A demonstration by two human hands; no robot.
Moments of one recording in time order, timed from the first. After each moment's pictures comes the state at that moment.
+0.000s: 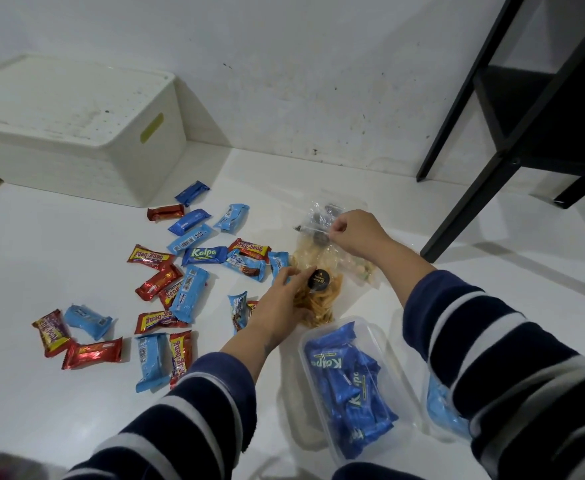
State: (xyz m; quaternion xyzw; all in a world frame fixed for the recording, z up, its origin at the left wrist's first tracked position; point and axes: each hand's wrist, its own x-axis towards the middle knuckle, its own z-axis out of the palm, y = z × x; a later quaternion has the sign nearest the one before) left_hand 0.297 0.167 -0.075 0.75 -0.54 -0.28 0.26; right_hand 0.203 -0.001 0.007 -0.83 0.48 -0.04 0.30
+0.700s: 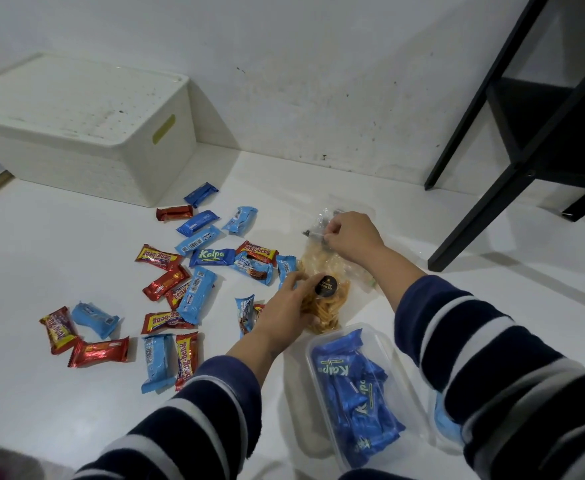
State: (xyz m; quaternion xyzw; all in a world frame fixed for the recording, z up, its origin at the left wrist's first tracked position) left_hand 0.299 0.169 -0.076 0.74 -0.56 -0.28 0.26; right_hand 0.226 0.009 0.007 -0.84 0.47 -0.04 0.27
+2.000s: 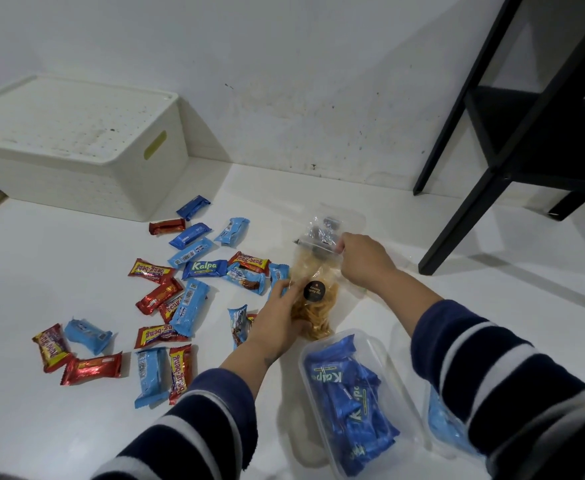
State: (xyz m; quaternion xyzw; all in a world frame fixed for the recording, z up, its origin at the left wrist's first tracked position) left_hand 0.297 0.169 -0.074 0.75 -0.52 -0.30 0.29; right_hand 0.186 0.019 0.010 -0.86 0.47 0.02 0.19
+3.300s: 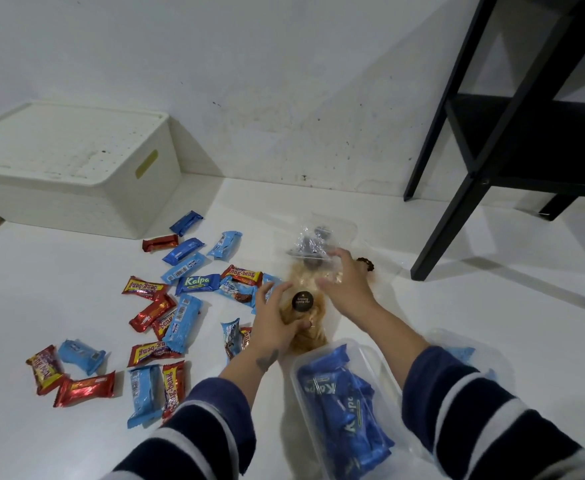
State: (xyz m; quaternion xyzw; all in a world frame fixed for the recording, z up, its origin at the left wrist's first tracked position) left_hand 0.286 0.155 -0.061 0.76 -0.37 -0.35 0.40; right_hand 0.175 0.051 -0.012 -0.71 0.50 -0.17 0.47
